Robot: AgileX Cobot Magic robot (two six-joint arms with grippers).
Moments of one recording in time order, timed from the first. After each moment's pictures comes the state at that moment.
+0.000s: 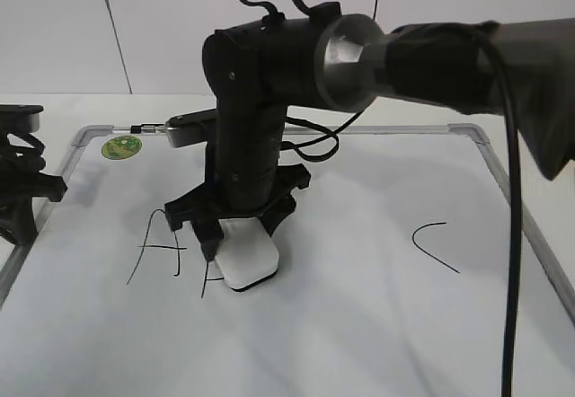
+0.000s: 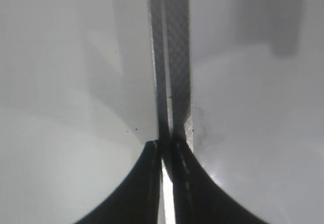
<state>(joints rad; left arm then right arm) -0.08 1.91 -1.17 -0.04 0.83 0.00 0.74 2.25 -1.86 0.07 1.11 0.21</state>
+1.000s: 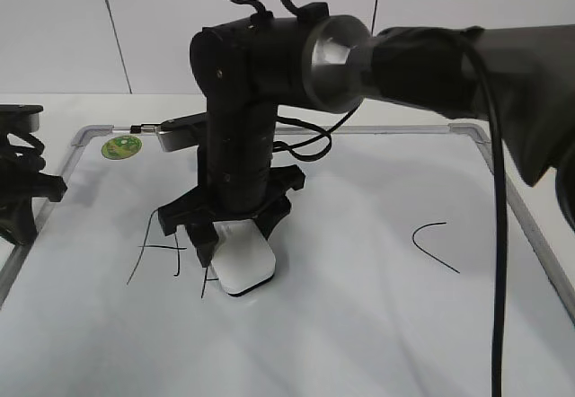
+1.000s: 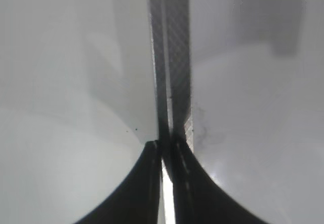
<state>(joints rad) -0.08 1.91 -1.17 -0.04 0.83 0.00 0.76 2.28 -1.92 0.08 1.18 0.20</state>
